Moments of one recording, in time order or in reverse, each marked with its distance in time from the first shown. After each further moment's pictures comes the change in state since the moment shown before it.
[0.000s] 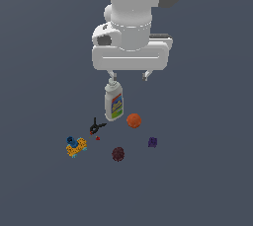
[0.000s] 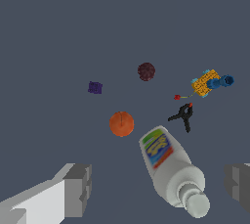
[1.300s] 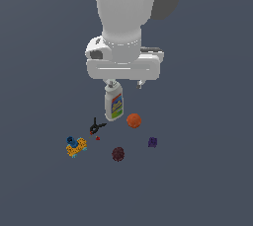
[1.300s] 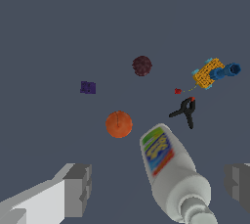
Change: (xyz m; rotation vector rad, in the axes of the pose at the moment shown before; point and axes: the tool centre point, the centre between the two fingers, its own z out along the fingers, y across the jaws) arm 0.006 0.016 0.026 0.026 -0.045 0.070
